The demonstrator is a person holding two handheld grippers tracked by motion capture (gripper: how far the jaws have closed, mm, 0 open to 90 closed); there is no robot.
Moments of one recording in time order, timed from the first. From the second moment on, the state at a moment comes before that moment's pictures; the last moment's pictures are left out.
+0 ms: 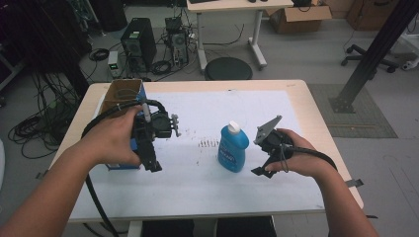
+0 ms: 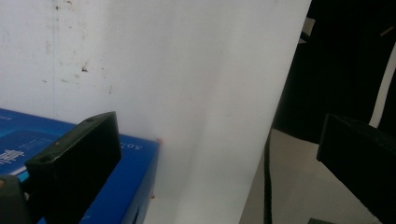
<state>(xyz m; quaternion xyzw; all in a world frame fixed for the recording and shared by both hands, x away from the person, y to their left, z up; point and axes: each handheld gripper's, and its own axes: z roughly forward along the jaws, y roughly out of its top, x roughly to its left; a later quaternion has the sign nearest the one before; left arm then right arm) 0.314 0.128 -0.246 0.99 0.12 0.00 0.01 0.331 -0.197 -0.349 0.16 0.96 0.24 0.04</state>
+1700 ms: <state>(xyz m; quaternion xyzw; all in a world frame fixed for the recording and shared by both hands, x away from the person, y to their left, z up) 0.308 0.120 -0.255 0.99 0.11 0.00 0.01 0.329 -0.177 -0.401 0.25 0.88 0.40 0.08</state>
